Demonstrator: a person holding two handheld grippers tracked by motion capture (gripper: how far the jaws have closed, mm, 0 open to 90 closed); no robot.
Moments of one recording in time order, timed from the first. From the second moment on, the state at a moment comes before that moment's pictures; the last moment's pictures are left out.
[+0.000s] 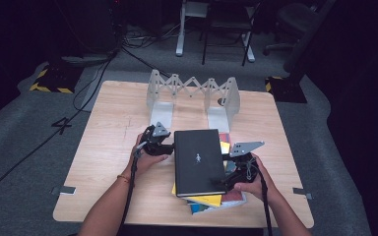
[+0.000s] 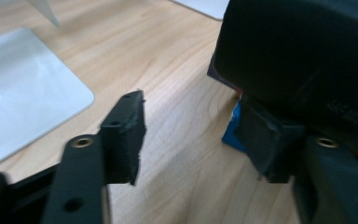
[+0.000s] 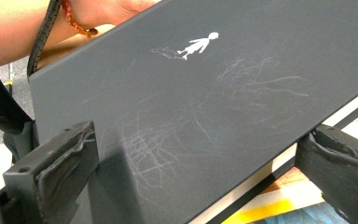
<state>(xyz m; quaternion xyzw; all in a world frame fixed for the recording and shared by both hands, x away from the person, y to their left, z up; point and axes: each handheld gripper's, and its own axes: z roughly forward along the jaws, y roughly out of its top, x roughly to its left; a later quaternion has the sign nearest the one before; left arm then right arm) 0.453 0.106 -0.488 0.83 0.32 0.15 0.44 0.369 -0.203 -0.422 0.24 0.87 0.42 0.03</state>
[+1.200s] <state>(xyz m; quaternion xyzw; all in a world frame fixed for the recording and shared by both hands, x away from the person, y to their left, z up) 0.452 0.093 -0.409 0.82 0.24 0.14 0.51 0.380 -0.203 -0.381 0.19 0.81 0.53 0.14</state>
